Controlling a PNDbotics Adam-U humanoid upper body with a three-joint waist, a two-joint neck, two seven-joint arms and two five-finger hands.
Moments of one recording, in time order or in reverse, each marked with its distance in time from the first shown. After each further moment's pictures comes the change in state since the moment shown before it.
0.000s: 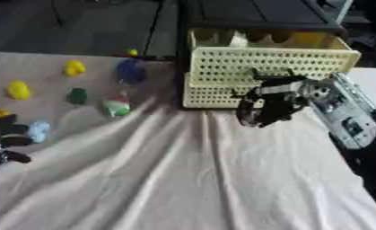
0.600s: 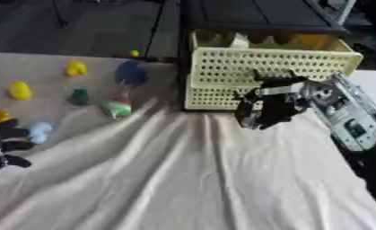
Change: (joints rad) left arm -0.003 0.000 -0.011 0.000 0.001 -0.002 -0.014; right arm -0.011 -0.006 -0.012 -0.010 -0.002 0.001 0.001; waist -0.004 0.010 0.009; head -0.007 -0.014
